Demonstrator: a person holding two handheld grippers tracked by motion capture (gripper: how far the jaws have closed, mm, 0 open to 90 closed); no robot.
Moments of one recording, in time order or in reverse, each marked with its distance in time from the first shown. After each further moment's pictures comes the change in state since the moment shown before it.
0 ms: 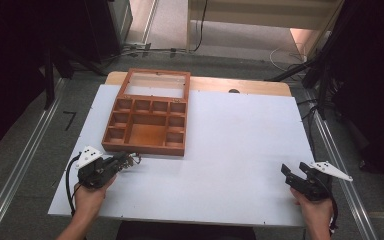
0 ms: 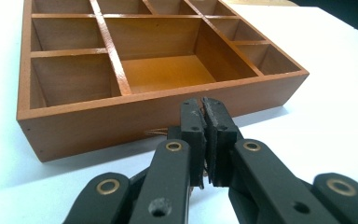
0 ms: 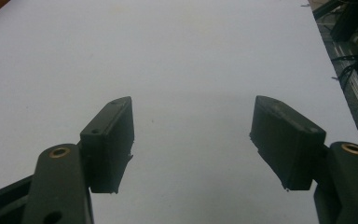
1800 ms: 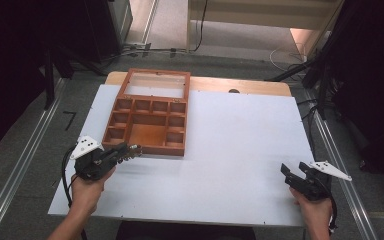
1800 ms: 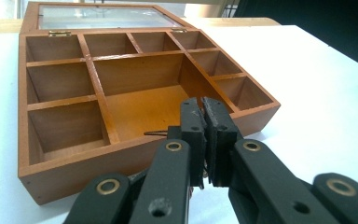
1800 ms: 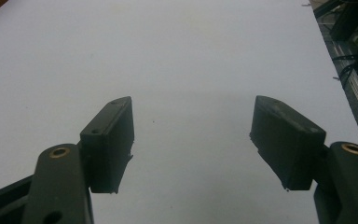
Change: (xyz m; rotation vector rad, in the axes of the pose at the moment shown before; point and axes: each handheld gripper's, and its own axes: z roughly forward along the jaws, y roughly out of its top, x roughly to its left) left arm -0.006 0.034 -0.009 -0.026 -0.043 0.018; right arm 0.001 0.000 0.001 0.005 -0.002 -0.001
